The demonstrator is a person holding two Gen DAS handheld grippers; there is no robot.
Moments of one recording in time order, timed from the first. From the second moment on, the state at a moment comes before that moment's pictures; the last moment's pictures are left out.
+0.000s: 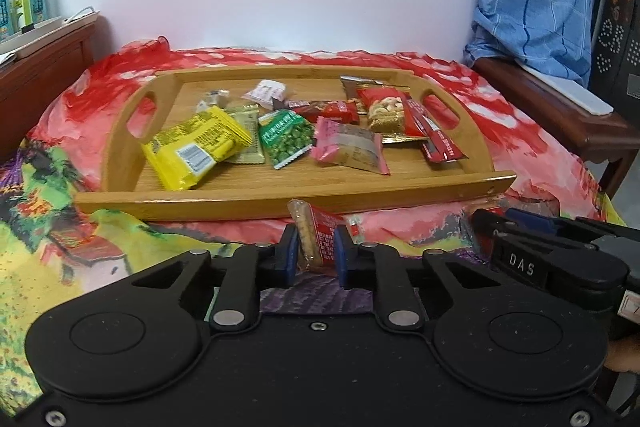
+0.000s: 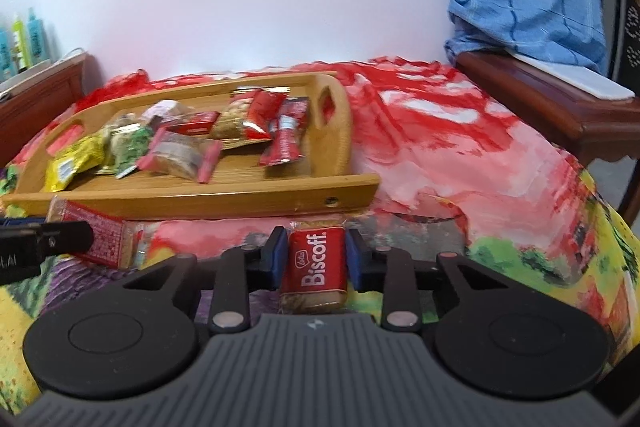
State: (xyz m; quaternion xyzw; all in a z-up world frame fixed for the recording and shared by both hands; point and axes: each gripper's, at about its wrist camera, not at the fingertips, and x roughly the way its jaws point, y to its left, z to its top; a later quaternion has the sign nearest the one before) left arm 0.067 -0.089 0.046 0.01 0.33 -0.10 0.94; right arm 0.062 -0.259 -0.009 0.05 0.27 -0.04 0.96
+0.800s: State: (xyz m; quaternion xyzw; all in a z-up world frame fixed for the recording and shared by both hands) left arm 0.078 -0.118 0.033 0.03 0.33 -0.13 0.93; right arm 0.062 -0.250 -0.014 0.03 0.28 -0.03 0.96
